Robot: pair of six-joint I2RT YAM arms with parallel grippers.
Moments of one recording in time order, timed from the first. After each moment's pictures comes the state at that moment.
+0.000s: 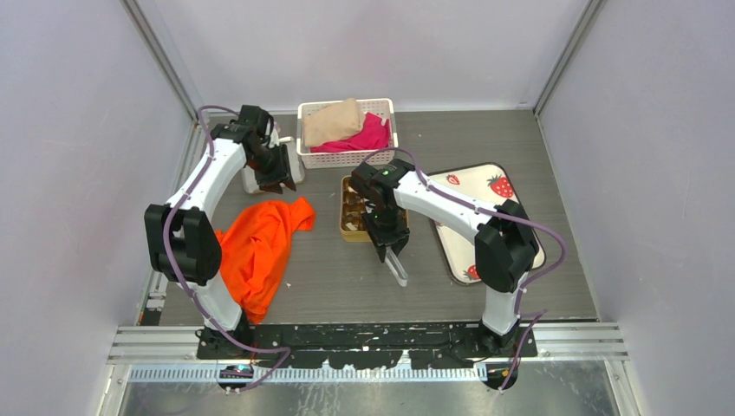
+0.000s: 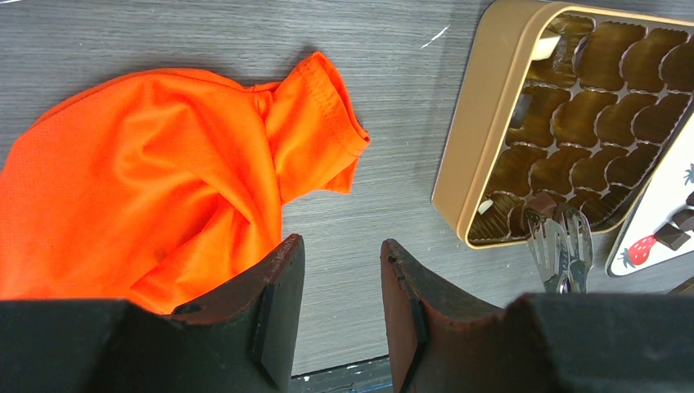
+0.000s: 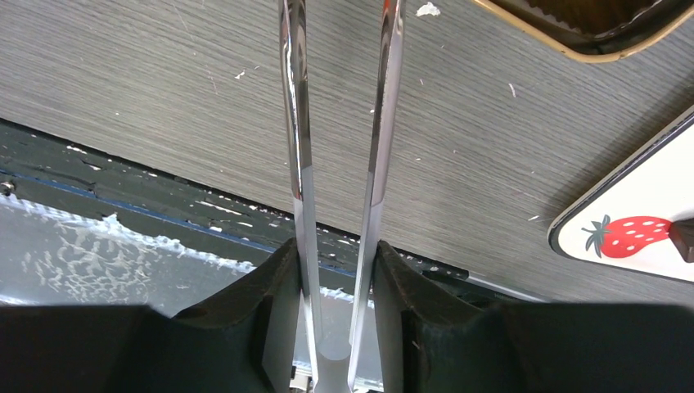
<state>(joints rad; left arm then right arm) -0.16 1.75 1.57 -1.00 0.20 -0.34 0.82 1.84 1.56 -1.25 -0.11 0.39</state>
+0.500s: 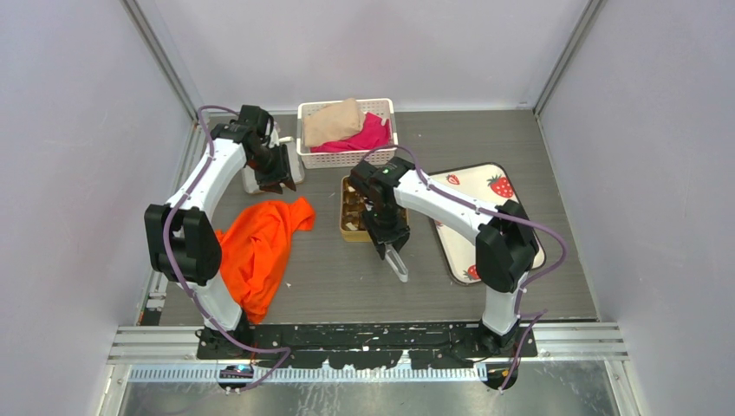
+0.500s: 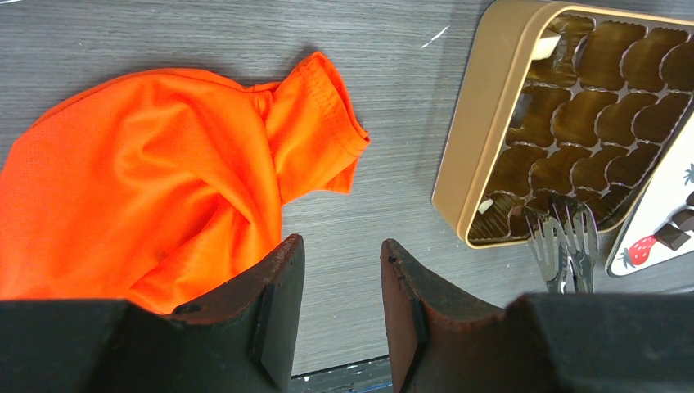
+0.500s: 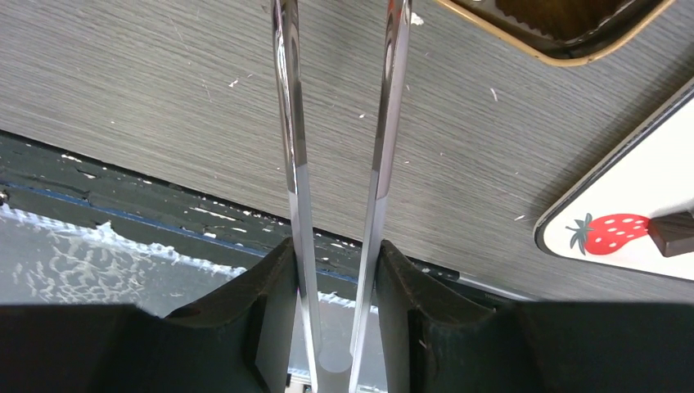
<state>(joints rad) -0.16 1.75 1.57 -1.00 0.20 -0.34 0.82 1.84 1.57 -1.26 -0.08 0.39</state>
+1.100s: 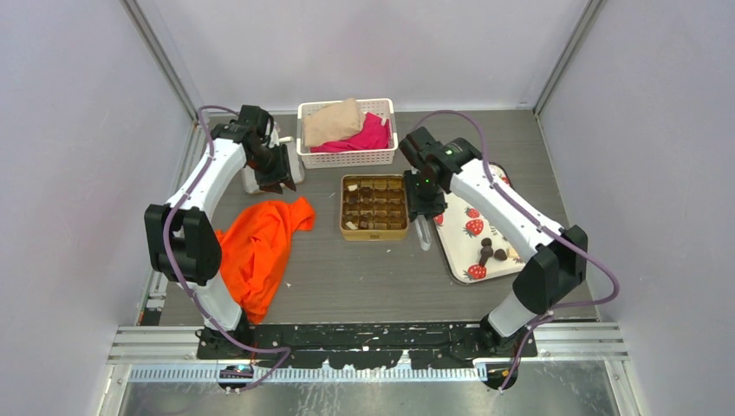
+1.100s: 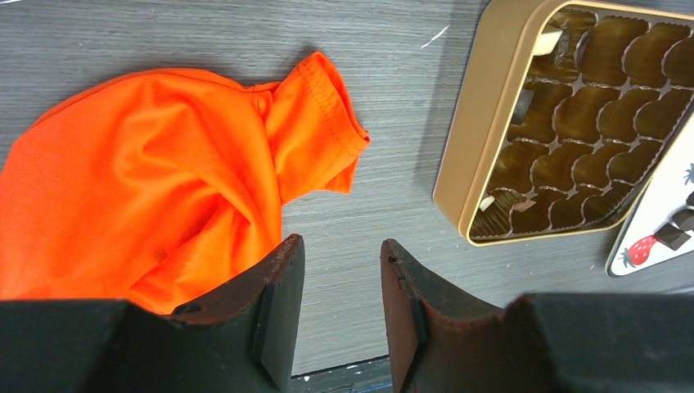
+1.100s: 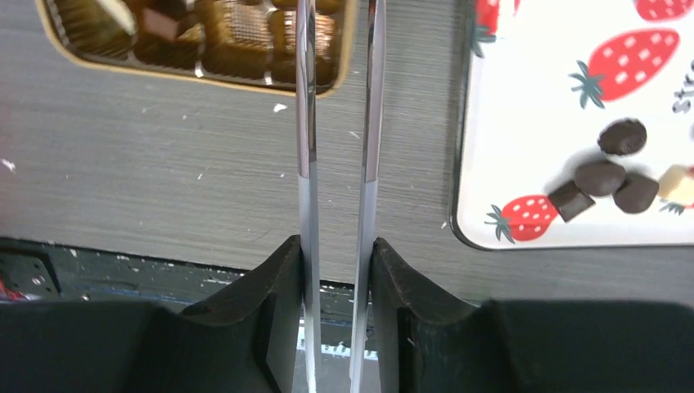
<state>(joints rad) -0.16 1.75 1.57 -1.00 0.20 -0.34 0.62 1.61 1.57 -1.22 0.06 0.45</state>
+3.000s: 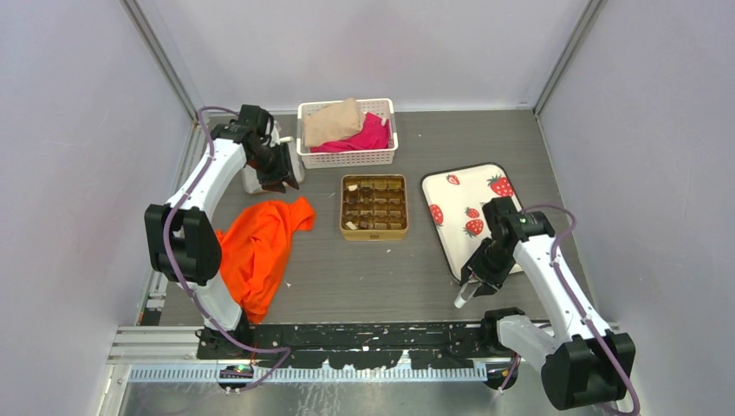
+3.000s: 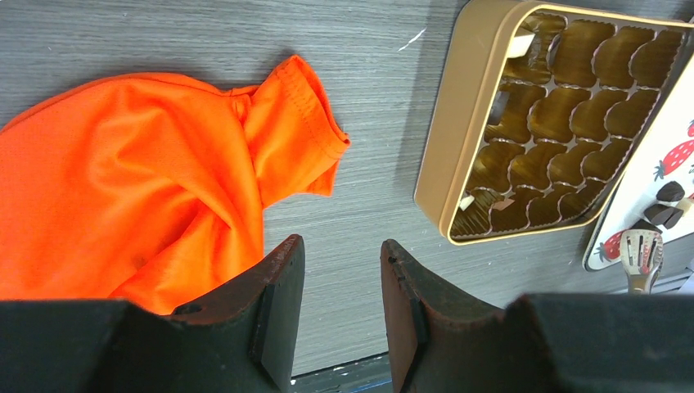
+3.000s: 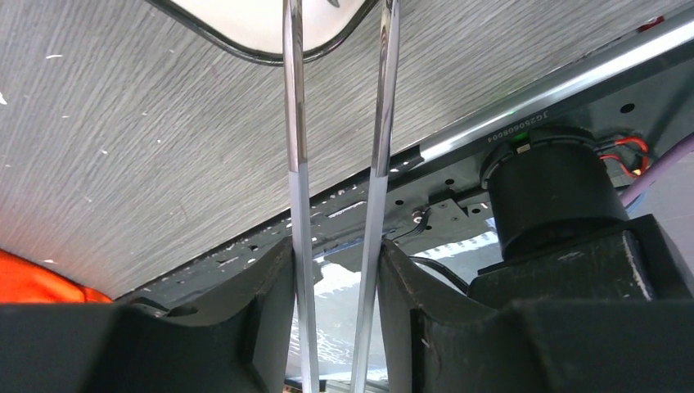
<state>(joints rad) -0.16 1.75 1.57 -0.98 0.24 -0.37 0.14 0.99 0.82 -1.34 -0.10 0.86</state>
